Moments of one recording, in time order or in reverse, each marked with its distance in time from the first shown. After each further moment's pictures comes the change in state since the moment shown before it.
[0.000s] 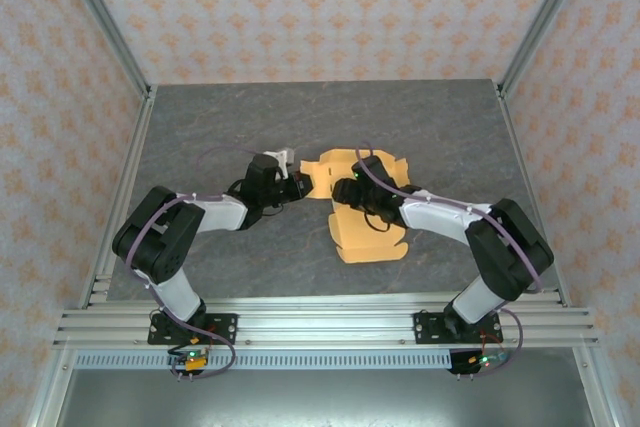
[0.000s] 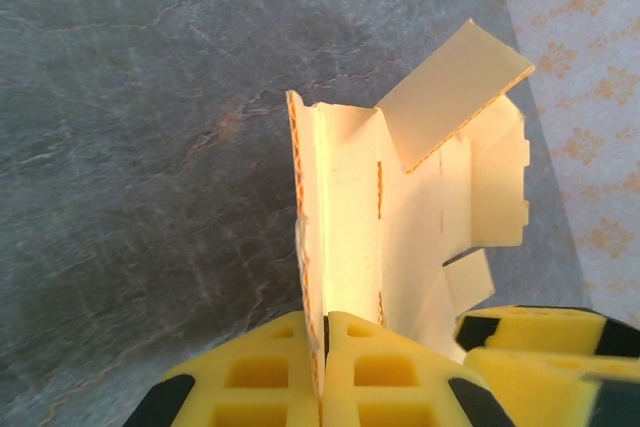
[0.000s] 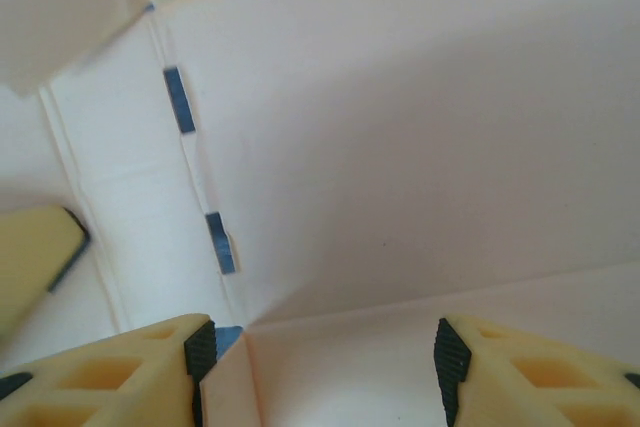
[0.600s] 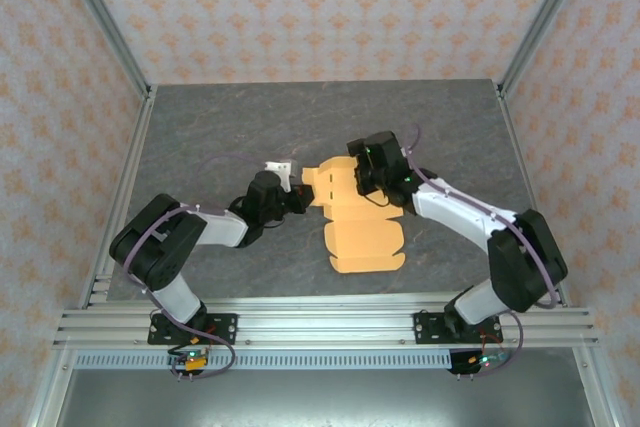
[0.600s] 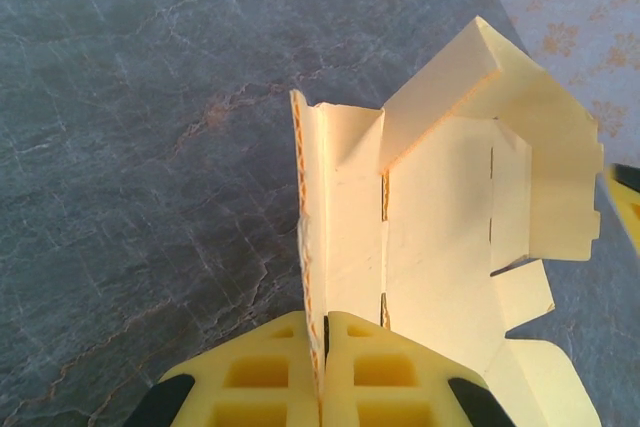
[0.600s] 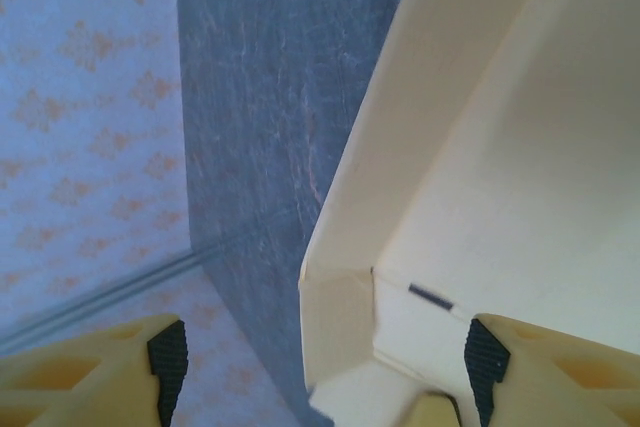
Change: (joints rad) left arm -0.081 -0.044 -0.134 0.178 -0.137 0.109; right arm -0.067 -0.059 0.153 -0.059 0.059 0.856
